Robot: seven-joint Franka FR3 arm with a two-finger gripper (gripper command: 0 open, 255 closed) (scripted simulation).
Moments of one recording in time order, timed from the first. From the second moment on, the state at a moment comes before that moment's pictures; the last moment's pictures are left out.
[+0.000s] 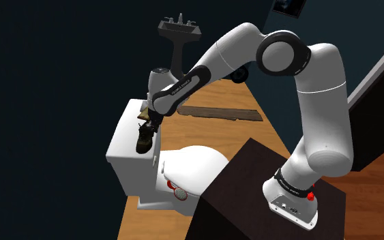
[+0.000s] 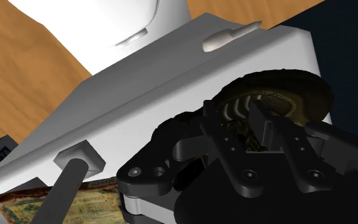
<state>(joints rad) 0.13 0.61 0.13 -1.87 -0.04 2.53 -0.02</state>
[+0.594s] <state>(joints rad) 0.12 0.58 0.14 -1.87 -0.04 2.51 -0.02</state>
